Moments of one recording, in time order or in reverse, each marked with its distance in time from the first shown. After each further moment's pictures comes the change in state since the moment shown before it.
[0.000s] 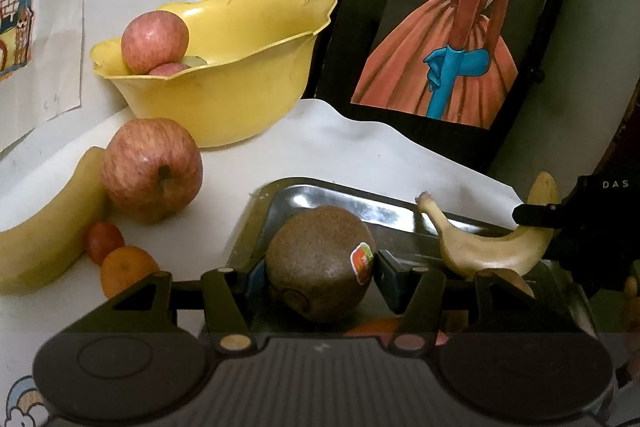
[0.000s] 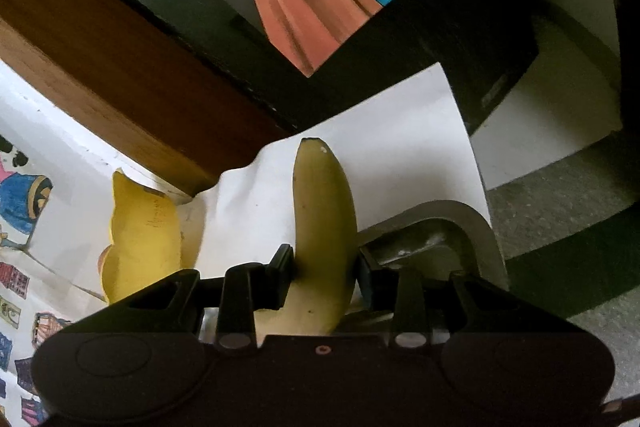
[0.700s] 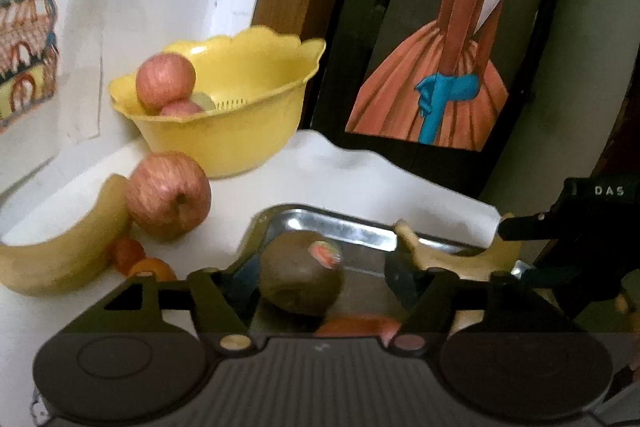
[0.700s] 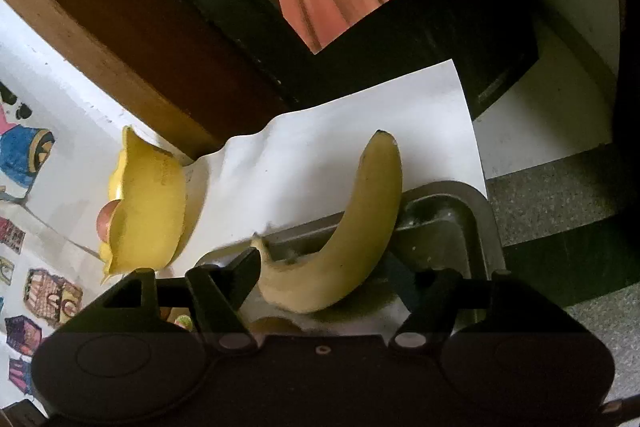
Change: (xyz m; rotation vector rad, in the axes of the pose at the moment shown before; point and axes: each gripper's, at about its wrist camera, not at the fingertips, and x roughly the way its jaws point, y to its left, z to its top) left arm -0.043 -0.009 0.000 0.011 -0.091 -0.002; right arm -0.029 0.030 -0.009 -0.117 0.066 -0.049
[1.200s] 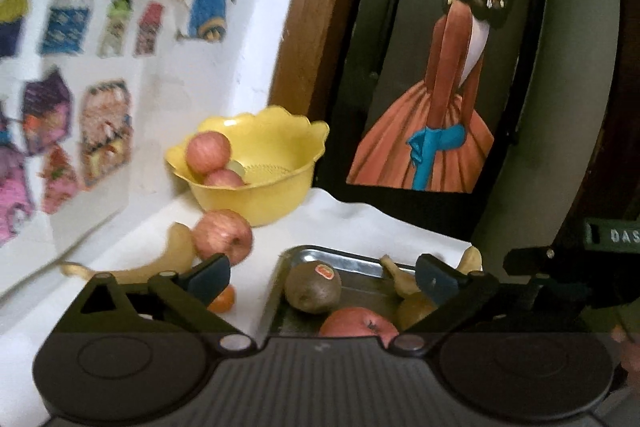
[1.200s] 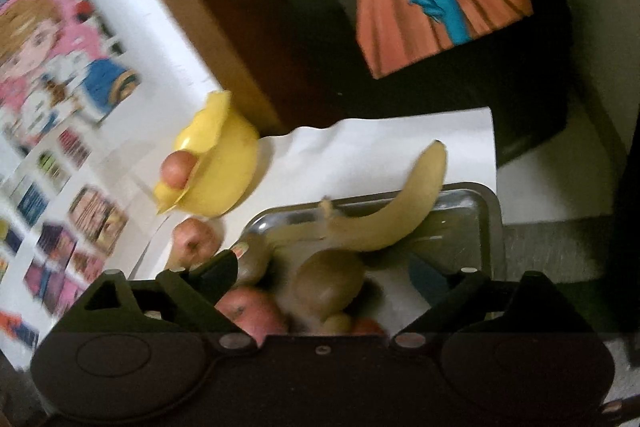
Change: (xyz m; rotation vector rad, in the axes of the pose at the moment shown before) left arm -0.118 0.004 0.002 0.017 -0.148 0.022; right arm -0.099 0.056 -0.059 -0.291 -0.080 0.046
